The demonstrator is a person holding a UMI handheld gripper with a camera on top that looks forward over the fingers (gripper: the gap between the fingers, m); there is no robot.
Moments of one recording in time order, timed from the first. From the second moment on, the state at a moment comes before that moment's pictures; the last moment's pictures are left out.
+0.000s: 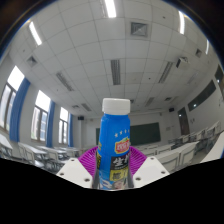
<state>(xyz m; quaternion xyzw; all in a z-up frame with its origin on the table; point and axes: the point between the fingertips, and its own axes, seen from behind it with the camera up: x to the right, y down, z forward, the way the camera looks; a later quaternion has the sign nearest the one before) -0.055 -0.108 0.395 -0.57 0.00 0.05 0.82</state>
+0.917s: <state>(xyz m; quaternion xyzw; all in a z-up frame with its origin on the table) 0.007 -0.317 0.183 -0.77 -0.05 -0.02 0.64</state>
